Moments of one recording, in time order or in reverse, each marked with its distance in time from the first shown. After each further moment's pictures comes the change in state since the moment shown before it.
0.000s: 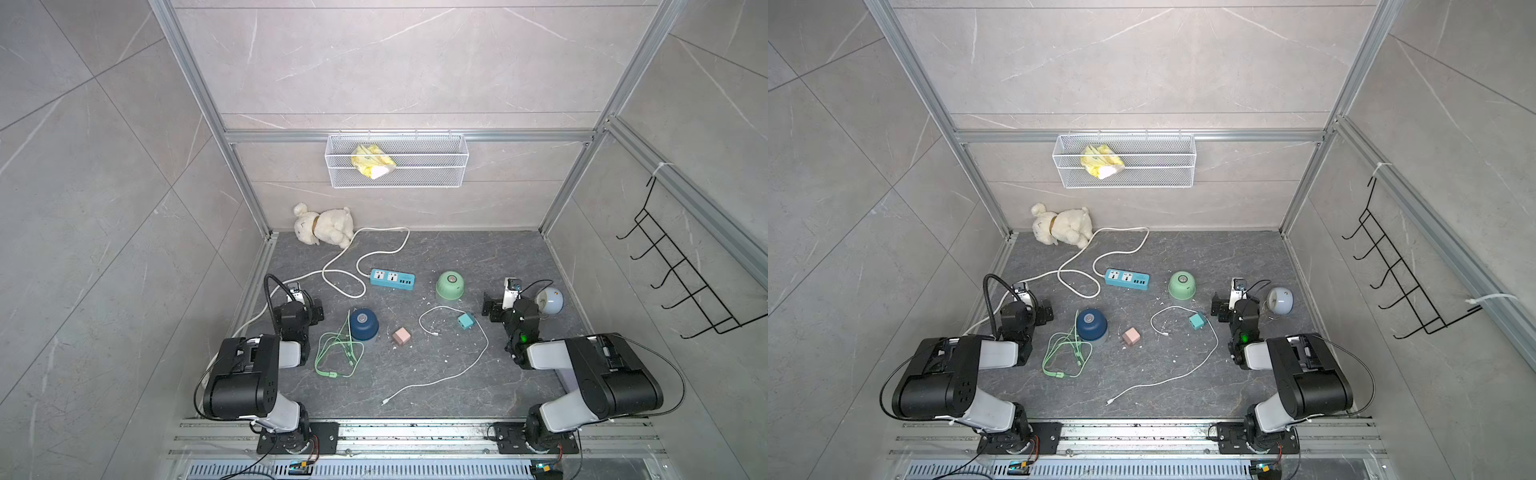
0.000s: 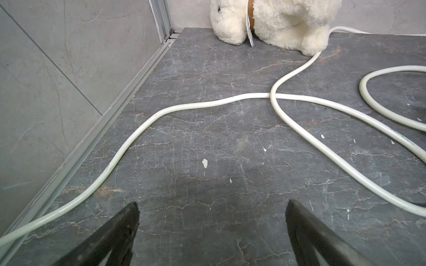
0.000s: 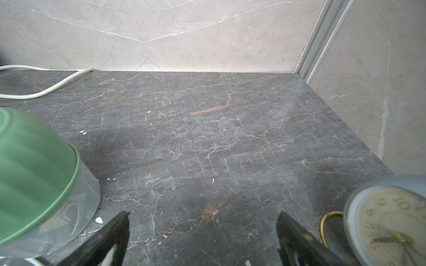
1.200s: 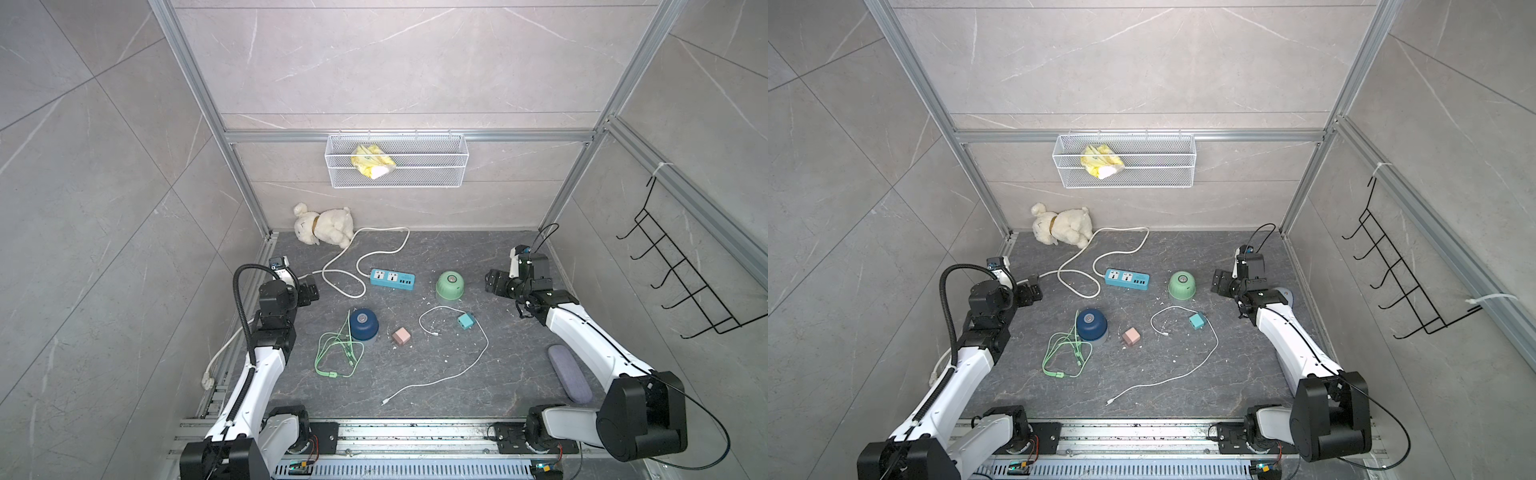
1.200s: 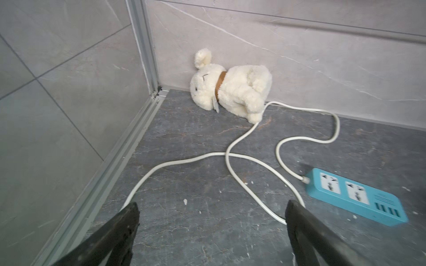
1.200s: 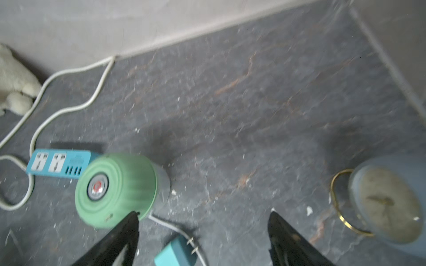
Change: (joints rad) left arm 0.000 -0.538 0.303 -0.759 0.187 -0.093; right arm 0.007 -0.219 0.608 -1.273 -0.182 0.279
